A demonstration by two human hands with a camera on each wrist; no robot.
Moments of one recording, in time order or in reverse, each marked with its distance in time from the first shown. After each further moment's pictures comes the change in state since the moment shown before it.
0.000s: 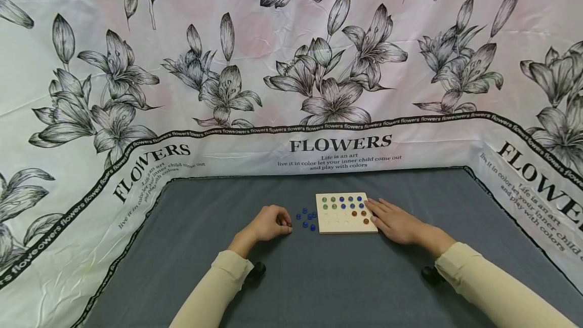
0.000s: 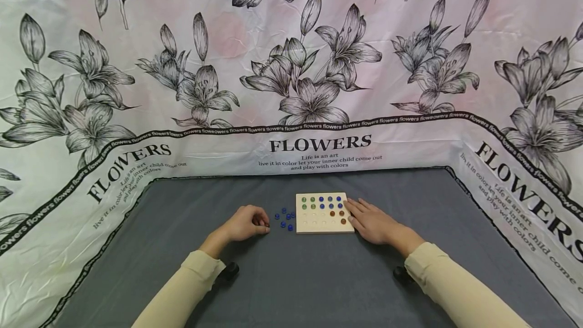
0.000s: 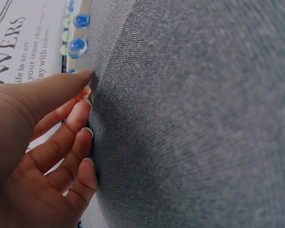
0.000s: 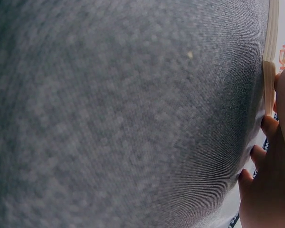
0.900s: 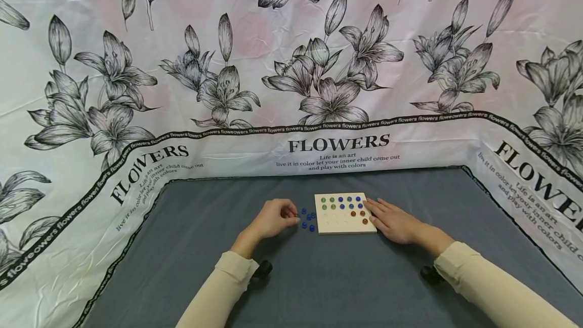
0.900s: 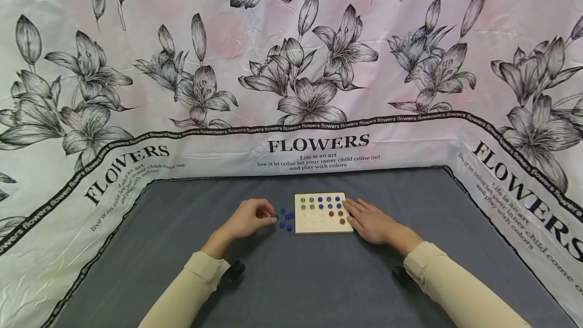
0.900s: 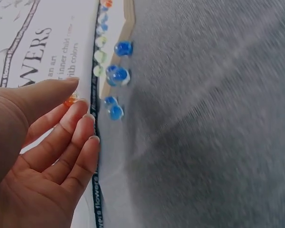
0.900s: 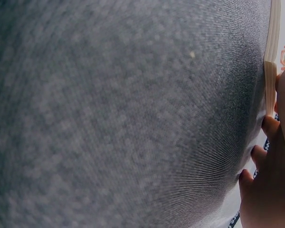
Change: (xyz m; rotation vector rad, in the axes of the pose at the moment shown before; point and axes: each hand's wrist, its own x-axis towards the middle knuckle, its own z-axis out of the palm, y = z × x) left_hand 0.009 0.018 0.001 -0.088 0.109 0.050; right_hand -0.003 -0.007 -0.003 0.017 0.012 -0.006
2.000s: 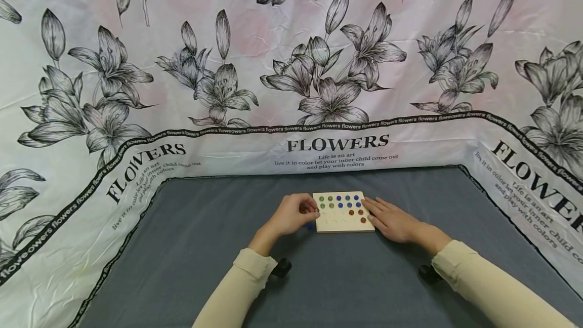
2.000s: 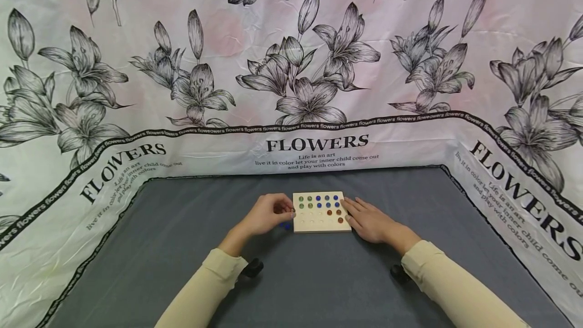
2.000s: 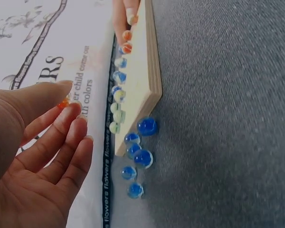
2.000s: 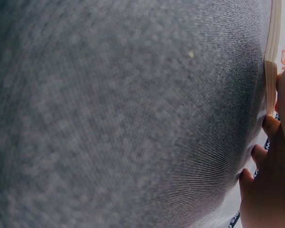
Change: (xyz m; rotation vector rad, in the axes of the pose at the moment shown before) left_hand 0.034 0.034 0.027 -0.086 0.021 0.026; right_hand 0.012 0.023 0.006 -0.020 -0.005 -0.020
